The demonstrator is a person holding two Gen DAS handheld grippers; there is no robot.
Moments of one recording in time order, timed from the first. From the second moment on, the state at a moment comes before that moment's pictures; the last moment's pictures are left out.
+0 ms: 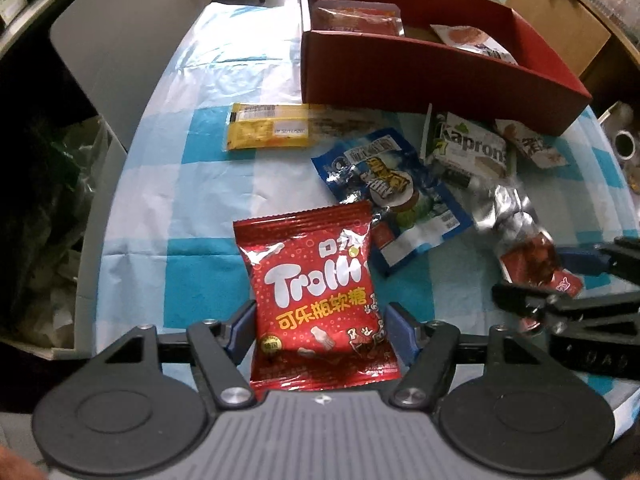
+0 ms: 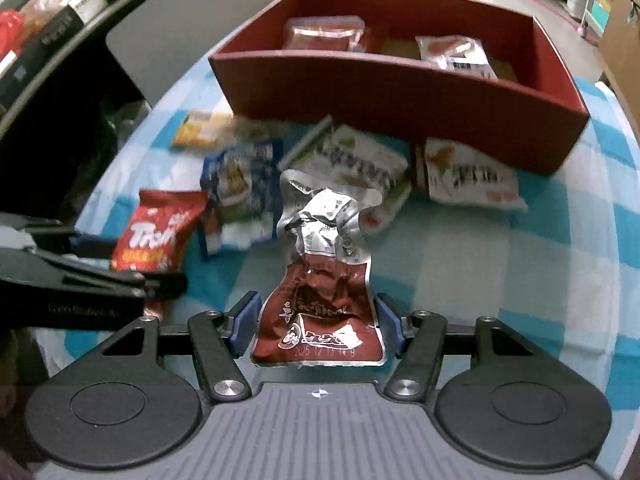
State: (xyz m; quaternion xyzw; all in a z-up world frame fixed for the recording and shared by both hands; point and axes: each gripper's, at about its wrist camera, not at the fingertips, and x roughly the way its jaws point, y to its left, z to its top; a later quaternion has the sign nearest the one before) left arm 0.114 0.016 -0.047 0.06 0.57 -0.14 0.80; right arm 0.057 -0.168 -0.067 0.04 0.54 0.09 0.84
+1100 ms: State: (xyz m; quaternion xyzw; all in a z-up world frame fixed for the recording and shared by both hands) left arm 0.102 0.004 -0.055 0.10 0.54 -0.14 0.82; right arm 0.041 -0.146 -0.081 -0.06 0.50 0.08 0.86
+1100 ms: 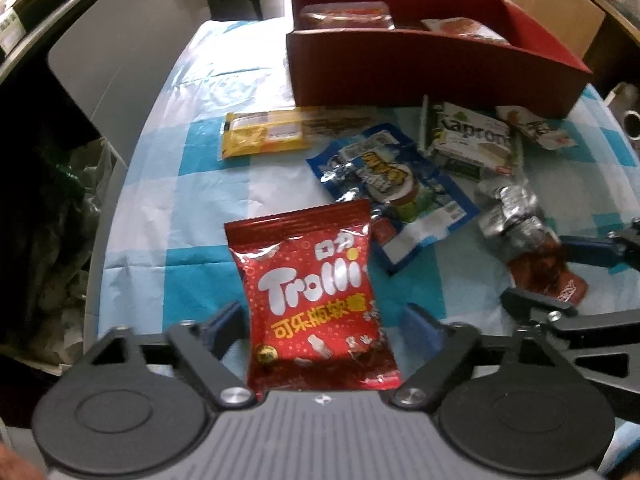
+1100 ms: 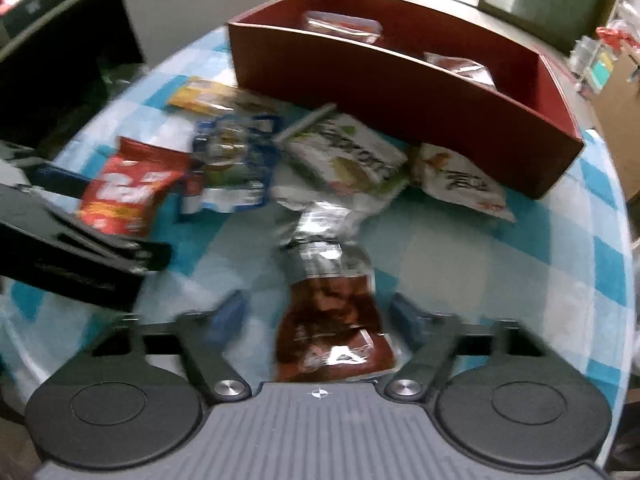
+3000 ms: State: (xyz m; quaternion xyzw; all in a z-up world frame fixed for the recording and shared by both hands) left arm 0.080 -0.015 -0.018 0.10 0.51 -0.19 0.83; right arm 0.014 -0.168 -0.048 0.04 0.45 0.07 0.89
